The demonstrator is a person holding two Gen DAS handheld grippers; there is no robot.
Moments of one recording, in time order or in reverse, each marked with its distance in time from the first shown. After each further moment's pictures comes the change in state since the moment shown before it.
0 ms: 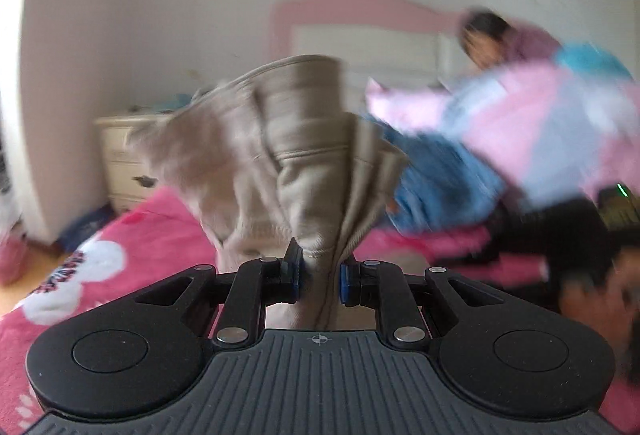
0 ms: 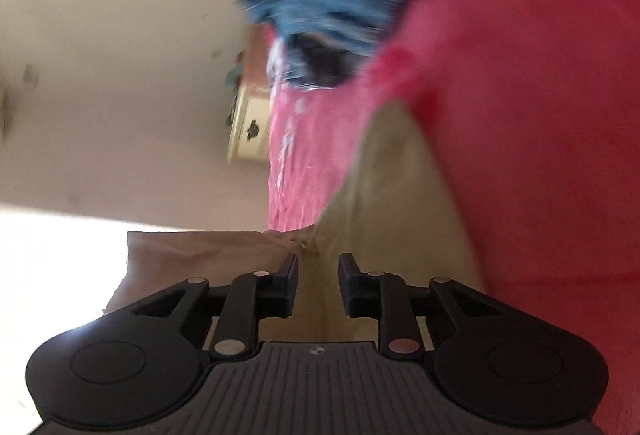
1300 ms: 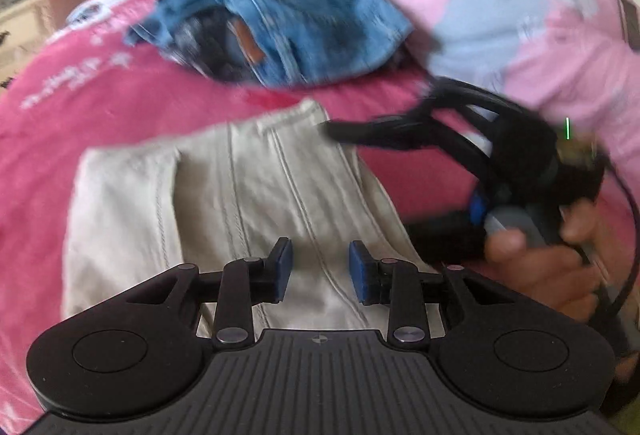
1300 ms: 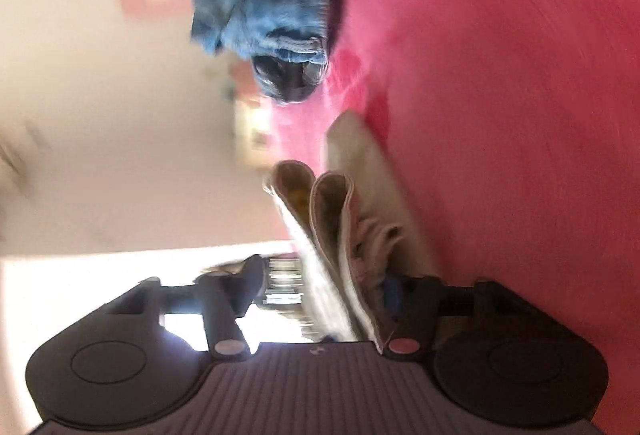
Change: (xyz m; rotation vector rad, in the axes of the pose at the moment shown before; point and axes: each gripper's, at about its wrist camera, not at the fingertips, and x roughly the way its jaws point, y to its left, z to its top) left arm 0.107 -0.033 0.019 0.060 0.506 -0.360; right arm 0.014 -0.014 0.026 -0.010 0.021 -0.014
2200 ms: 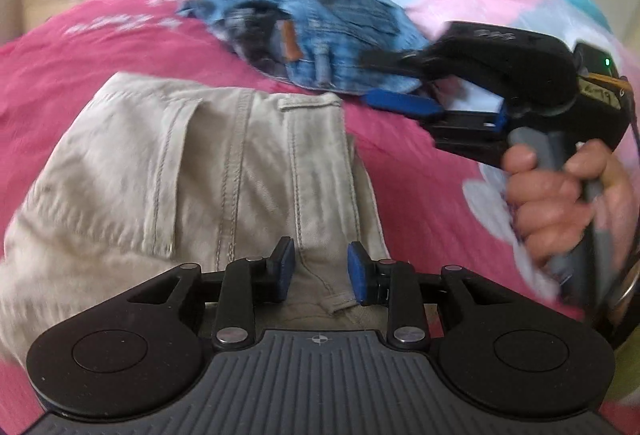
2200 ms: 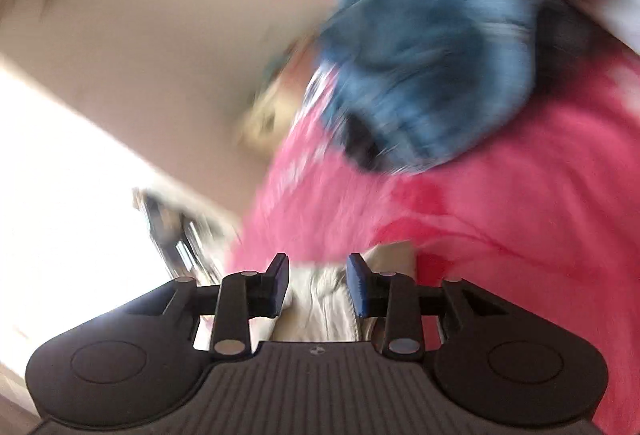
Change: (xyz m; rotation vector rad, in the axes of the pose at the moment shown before) left arm 0.001 -0.008 -0.045 -0.364 -0.193 0.038; right arm 0.021 0.089 0.032 -0.672 0.023 -0.176
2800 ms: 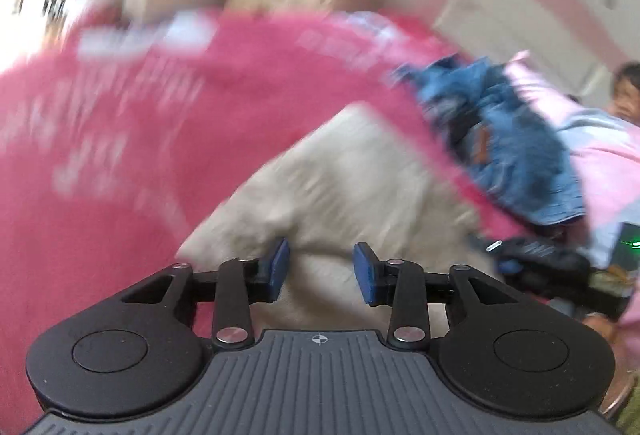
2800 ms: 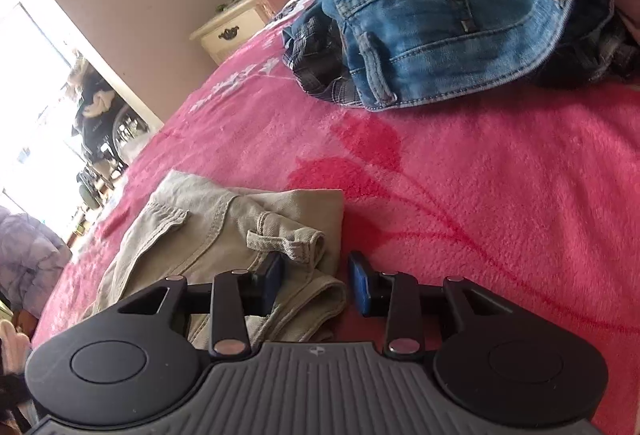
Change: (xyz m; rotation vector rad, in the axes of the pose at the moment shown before) left arm -0.070 0.072 -0.036 -0.466 -0.185 0.331; right arm 0.036 -0.016 -0.021 -0.181 0.142 -0.191
